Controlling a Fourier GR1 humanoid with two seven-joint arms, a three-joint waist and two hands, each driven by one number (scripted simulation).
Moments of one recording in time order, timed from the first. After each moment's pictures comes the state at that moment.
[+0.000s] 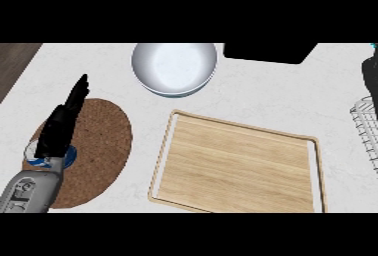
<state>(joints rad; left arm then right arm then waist) -0.22 0.34 -0.07 -1.45 -0.09 0.13 0.06 -0.97 -0.50 -0.14 -0.88 1.25 -0.31 1.19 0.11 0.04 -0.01</state>
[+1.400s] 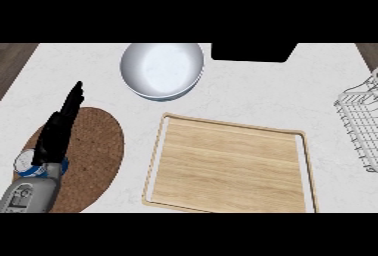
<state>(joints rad) -0.18 0.33 -0.05 -1.44 -0.10 0.14 0.06 -1.24 -0.65 -0.32 -0.35 1.74 -0.15 1.22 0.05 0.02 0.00</state>
